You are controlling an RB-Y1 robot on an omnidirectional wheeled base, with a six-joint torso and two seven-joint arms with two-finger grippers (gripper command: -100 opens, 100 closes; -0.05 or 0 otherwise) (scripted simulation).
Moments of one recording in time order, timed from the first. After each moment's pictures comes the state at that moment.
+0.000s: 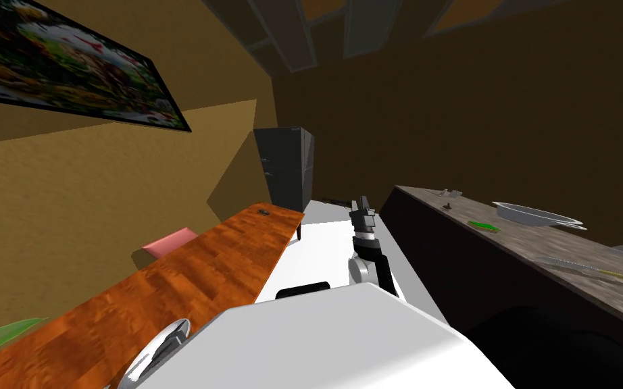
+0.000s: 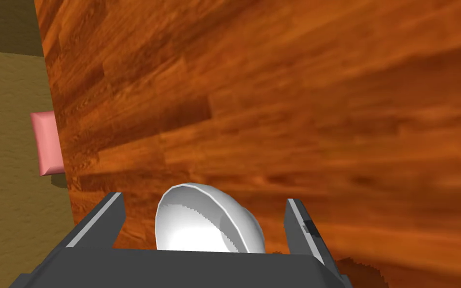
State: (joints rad) left arm 0.52 0.48 0.04 -1.04 0.05 -0.11 0.90; right arm 0.47 0.02 0.06 -2.31 -0.09 -0.41 0.08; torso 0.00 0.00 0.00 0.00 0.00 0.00
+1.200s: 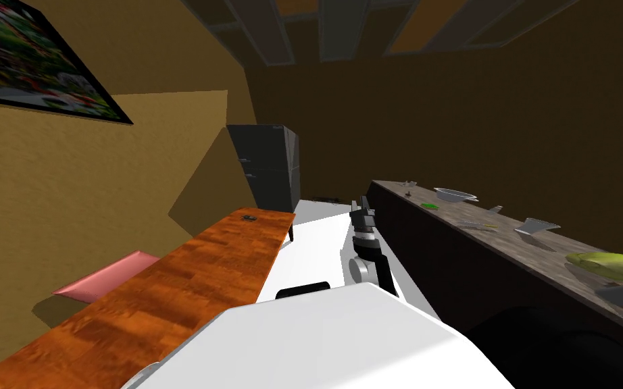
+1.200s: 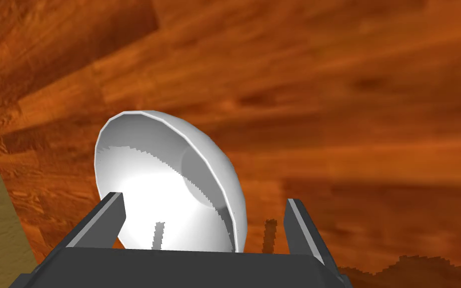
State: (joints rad) left arm 0.51 0.51 0.01 -0.78 0.13 -0.06 1.01; right arm 0.47 0.02 0.06 -2.31 -0.09 -0.41 0.08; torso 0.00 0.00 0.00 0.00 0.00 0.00
